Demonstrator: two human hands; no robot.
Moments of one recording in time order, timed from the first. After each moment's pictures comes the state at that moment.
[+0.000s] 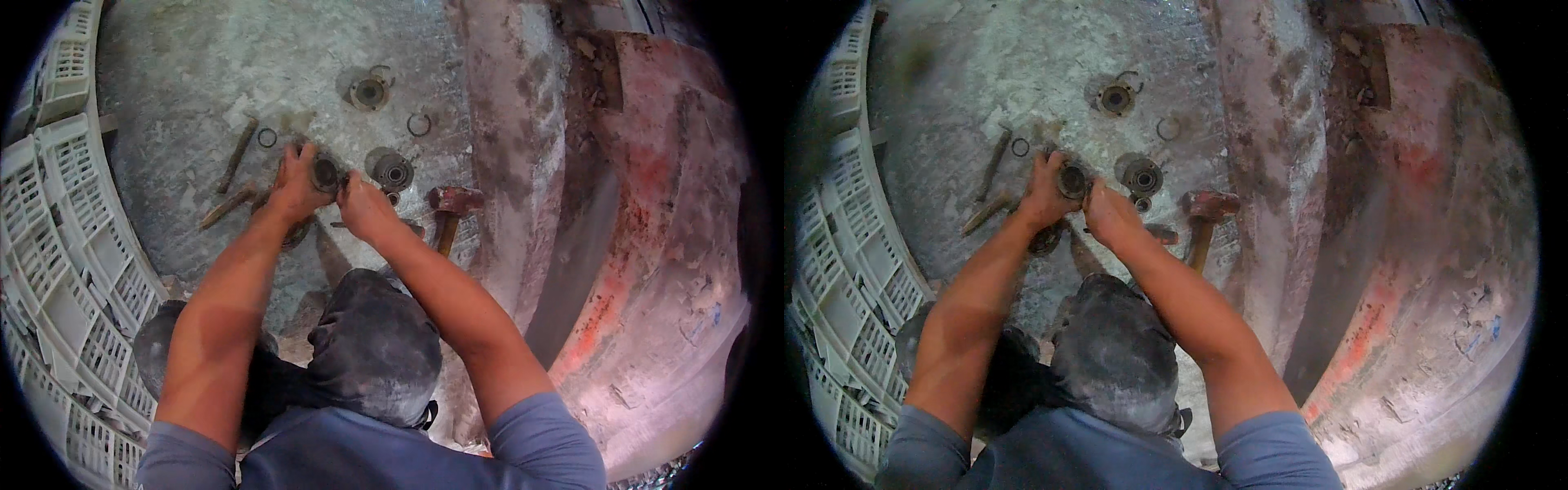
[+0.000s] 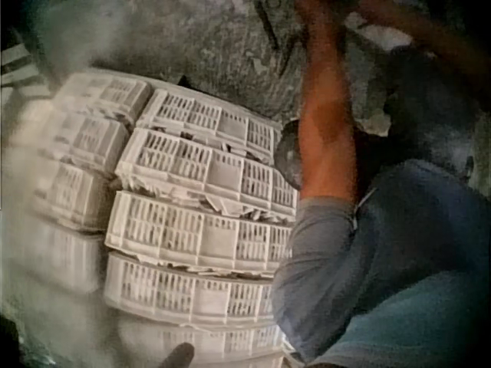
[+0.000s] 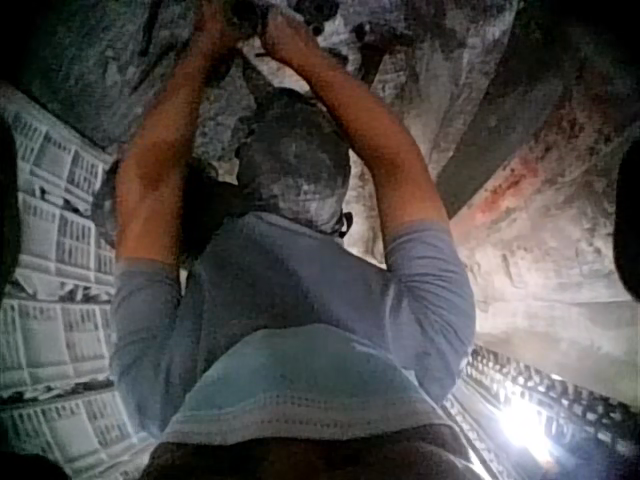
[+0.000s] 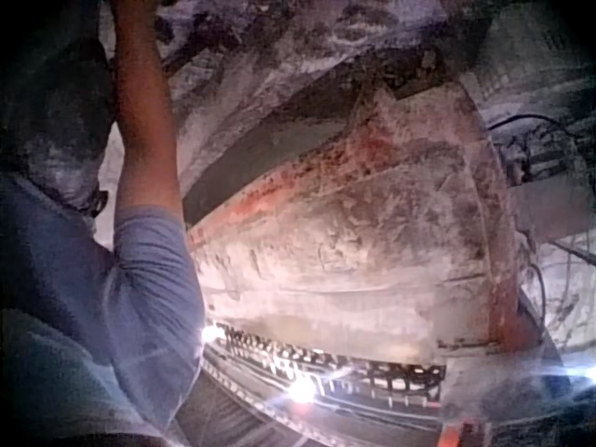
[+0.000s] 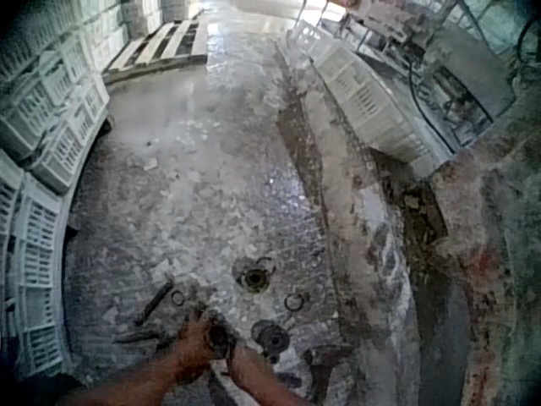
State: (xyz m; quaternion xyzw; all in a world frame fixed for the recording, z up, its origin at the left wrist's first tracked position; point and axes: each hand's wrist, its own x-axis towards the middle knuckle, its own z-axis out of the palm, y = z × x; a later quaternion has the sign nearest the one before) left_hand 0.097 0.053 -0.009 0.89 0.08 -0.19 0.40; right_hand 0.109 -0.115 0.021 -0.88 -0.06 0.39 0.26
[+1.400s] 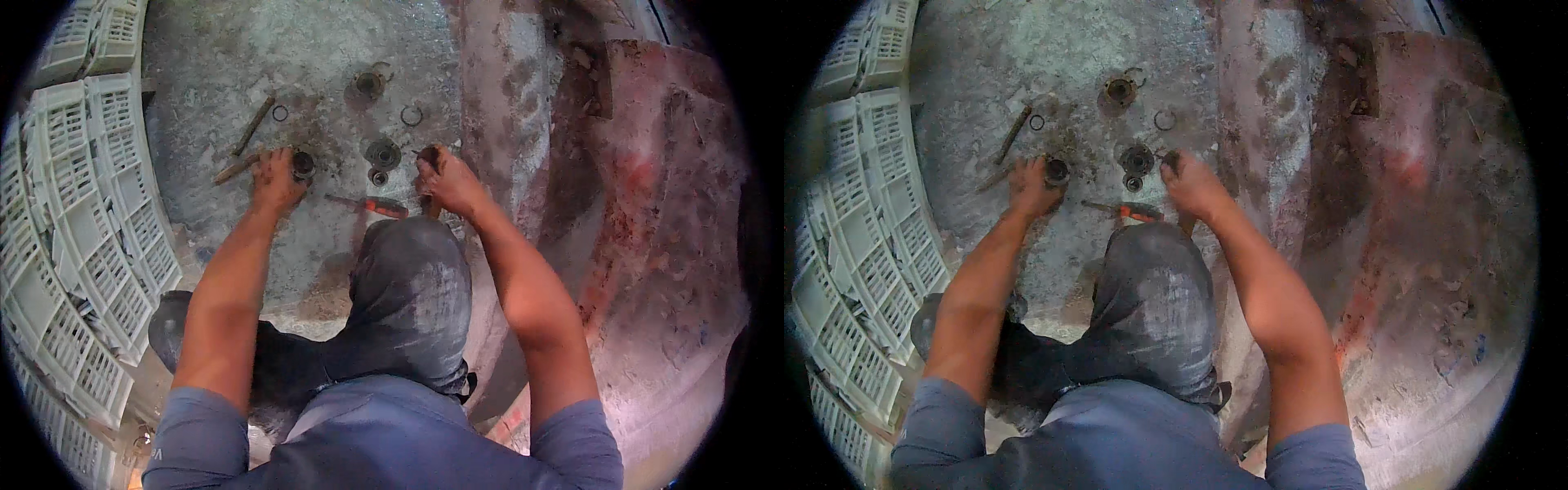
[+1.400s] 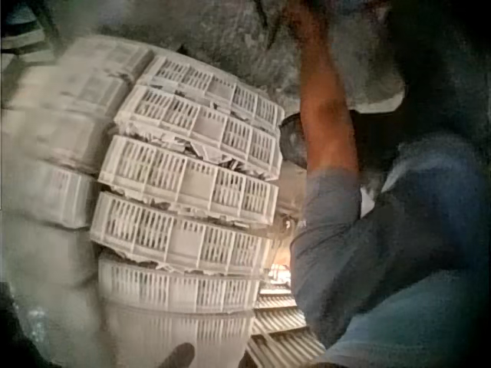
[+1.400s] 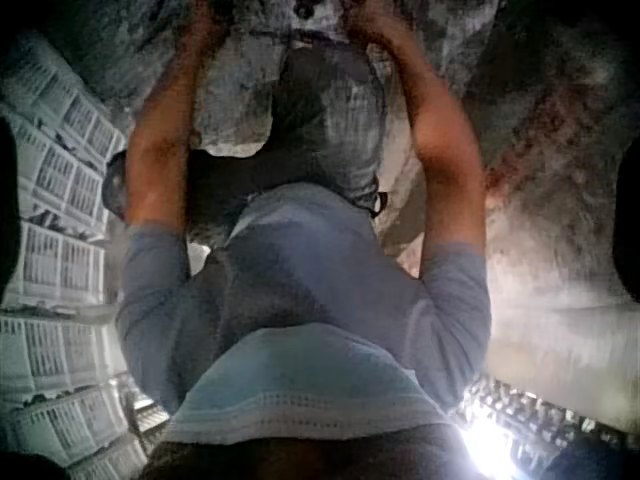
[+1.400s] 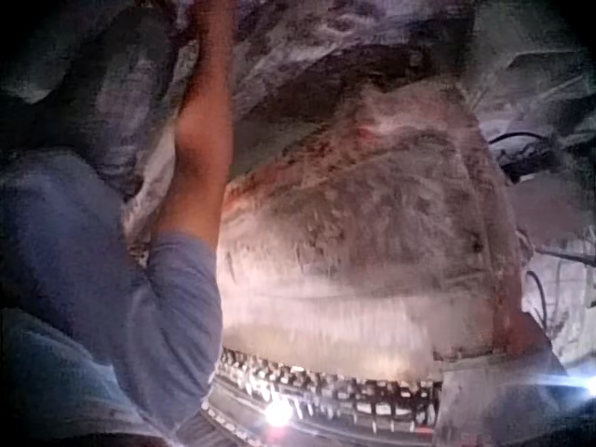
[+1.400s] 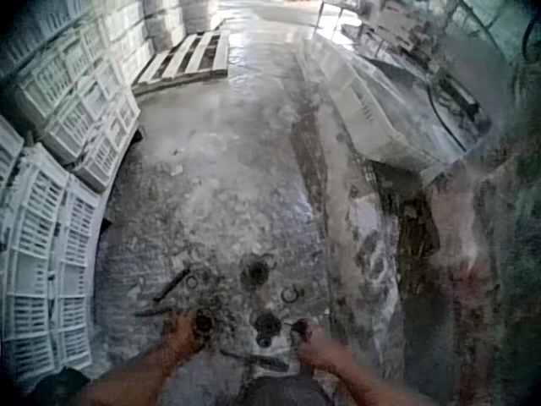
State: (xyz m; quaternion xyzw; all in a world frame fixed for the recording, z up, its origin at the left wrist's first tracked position) left_hand 0.057 0.047 0.040 0.93 0.15 -0.30 0.15; right_hand 0.187 -0.256 0.136 -0.85 -0.06 0.43 0.29
